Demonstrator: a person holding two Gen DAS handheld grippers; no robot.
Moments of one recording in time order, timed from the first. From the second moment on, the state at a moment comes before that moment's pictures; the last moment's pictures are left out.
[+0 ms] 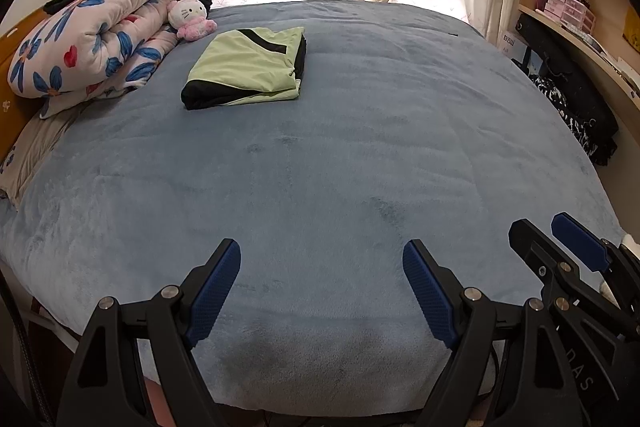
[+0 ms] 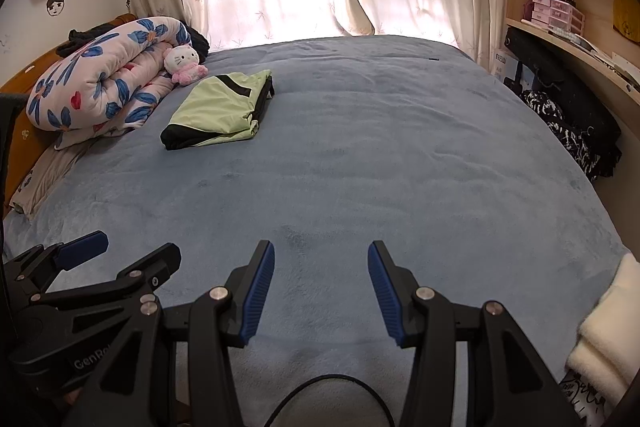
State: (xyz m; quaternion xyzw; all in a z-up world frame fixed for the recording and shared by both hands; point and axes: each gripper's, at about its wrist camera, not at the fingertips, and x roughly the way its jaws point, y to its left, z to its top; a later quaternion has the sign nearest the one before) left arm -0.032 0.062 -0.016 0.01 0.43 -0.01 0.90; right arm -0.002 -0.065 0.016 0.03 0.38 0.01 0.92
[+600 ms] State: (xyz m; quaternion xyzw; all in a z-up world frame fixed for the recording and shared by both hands) left arm -0.027 0.058 -0.021 0.01 0.44 -0.01 0.90; right arm 0.000 -0.068 0.009 0.03 0.39 0.01 0.92
